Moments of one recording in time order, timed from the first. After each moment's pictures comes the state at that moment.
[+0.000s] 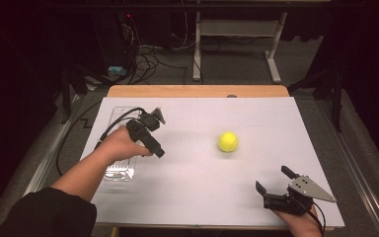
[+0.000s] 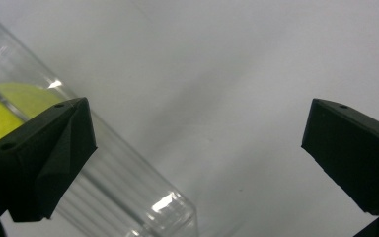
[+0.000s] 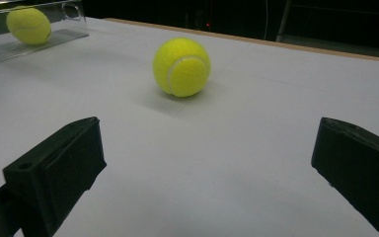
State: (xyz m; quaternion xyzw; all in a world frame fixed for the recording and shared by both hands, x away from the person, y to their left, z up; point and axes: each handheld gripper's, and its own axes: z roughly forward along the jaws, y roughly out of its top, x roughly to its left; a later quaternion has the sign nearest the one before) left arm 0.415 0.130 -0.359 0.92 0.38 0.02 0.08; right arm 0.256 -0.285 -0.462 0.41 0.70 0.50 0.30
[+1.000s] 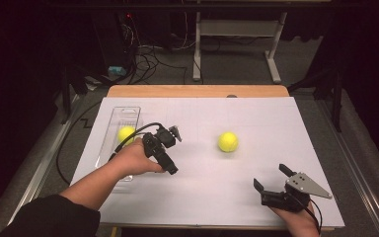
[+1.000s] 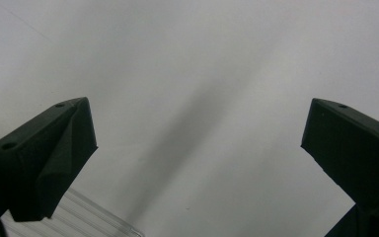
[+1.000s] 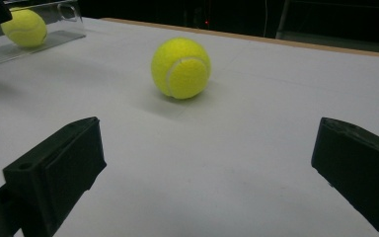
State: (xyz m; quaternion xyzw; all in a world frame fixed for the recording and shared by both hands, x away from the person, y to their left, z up) left arm 0.386 0.094 -0.378 0.94 0.32 0.00 0.09; right arm 0.264 -0.280 -0.462 0.42 0.70 0.49 0.30
